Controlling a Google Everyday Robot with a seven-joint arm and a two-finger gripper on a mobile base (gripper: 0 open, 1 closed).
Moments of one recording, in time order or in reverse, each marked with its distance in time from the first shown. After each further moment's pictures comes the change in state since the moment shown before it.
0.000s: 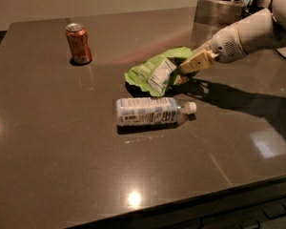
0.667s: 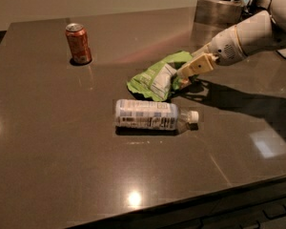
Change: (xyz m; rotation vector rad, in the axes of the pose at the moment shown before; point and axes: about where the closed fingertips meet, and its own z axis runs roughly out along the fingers) arm 0.006 0.007 0.003 -0.018 0.022 0.001
